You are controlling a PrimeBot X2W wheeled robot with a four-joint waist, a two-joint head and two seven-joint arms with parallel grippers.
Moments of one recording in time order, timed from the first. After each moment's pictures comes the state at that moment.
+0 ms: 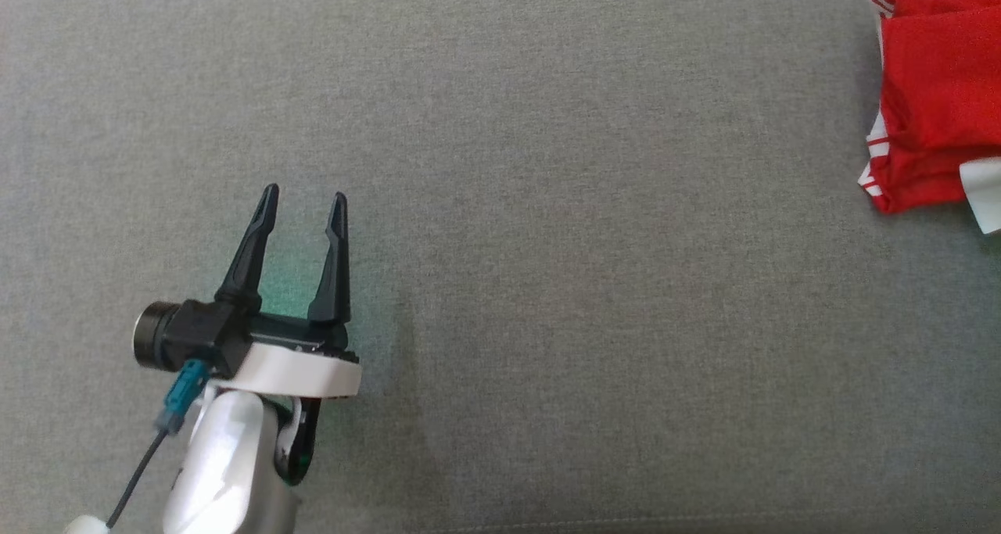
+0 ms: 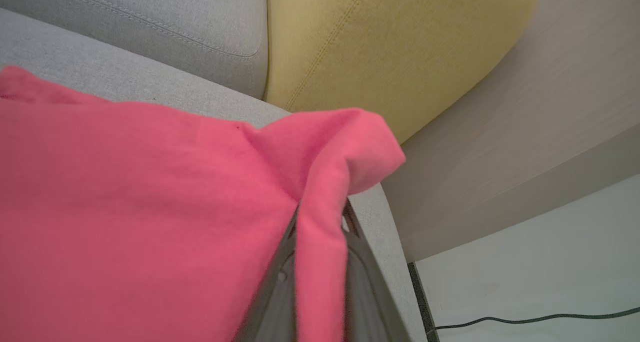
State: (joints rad) left arm -0.28 0.05 -0.13 0.29 -0.14 -0.12 -0.26; right arm -0.67 -0.51 -0.20 0.66 -0.24 0.13 0.13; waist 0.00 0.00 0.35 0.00
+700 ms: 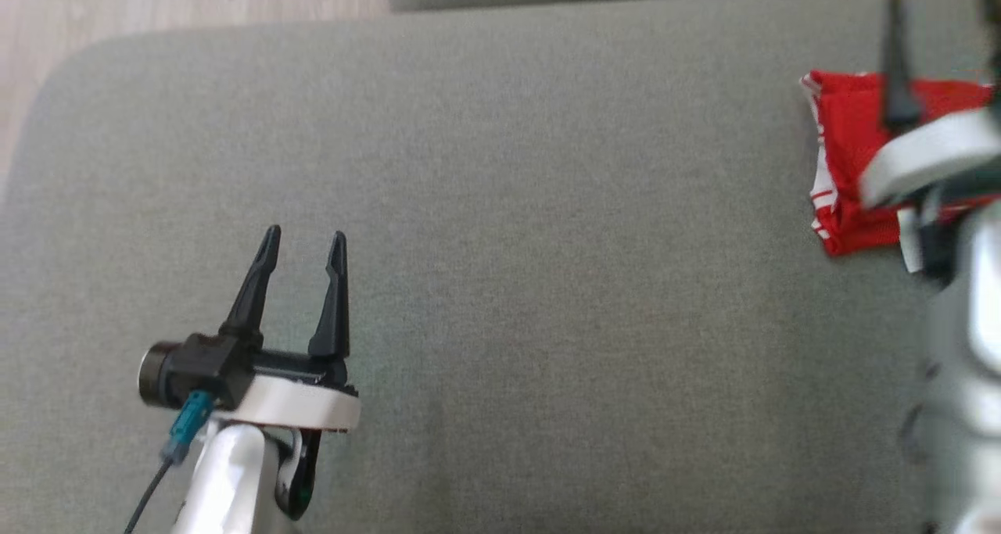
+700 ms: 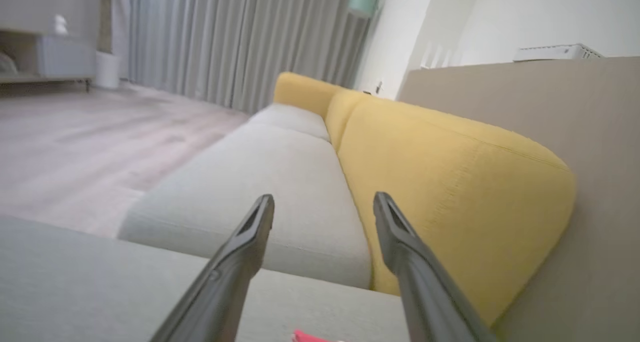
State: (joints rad) left arm -0.22 0.05 -0.12 0.30 -0.14 -0.12 -0.26; right arm -0.60 -0.17 -0.11 0.34 -0.19 0.13 -0.02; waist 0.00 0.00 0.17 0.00
